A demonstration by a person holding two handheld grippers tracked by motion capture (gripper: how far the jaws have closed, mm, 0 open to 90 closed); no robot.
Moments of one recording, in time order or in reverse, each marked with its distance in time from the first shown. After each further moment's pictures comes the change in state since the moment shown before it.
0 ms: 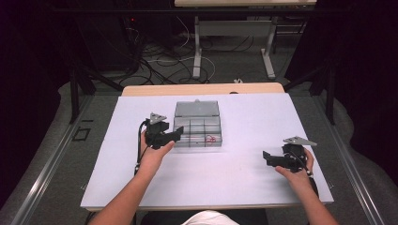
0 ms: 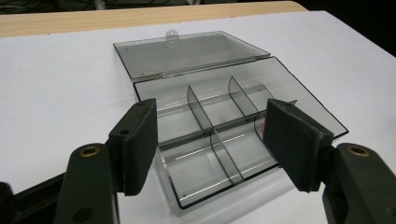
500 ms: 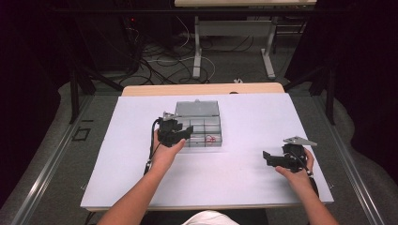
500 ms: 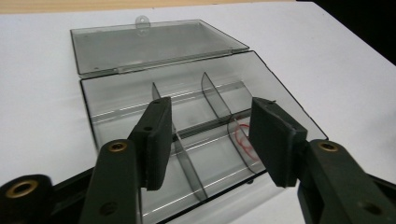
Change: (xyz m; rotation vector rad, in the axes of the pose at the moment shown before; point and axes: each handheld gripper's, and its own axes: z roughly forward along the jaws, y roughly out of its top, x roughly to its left) left arm -0.023 0.005 0.028 0.039 -0.034 -0.020; right arm -0.001 0.000 -0.001 -0.001 0.001 -0.008
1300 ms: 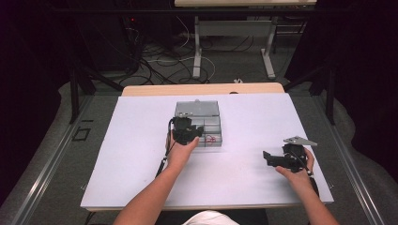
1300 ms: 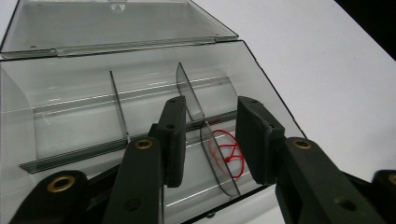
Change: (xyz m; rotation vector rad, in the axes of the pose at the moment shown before) left arm -0.027 0.005 0.040 0.075 0.003 -0.093; right arm 0.000 0.000 -0.001 -0.002 0.003 -0.001
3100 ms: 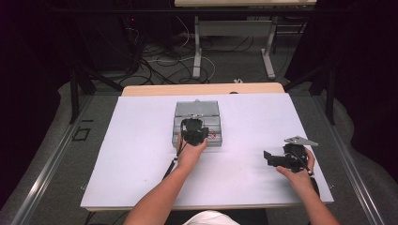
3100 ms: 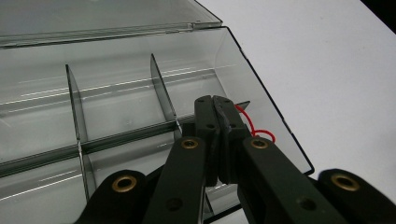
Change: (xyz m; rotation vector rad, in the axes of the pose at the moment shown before) left arm -0.028 -0.004 0.027 0.026 0.033 0.014; right arm -0.002 0.000 -0.001 -0.007 -0.001 0.002
